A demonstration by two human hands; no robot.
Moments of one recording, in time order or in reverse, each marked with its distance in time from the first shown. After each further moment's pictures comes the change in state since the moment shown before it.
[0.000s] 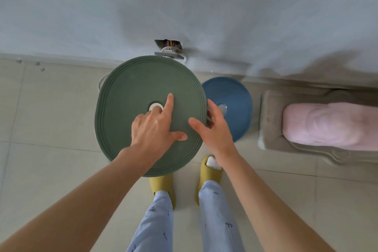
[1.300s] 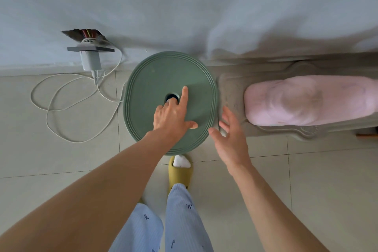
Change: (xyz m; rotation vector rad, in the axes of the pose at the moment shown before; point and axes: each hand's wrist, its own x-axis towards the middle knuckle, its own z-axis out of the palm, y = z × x) left_hand 0.091 0.174 0.119 -0.069 -0.177 0.210; right_hand 0.017 0.089 -0.157 -0.039 0.352 0.091
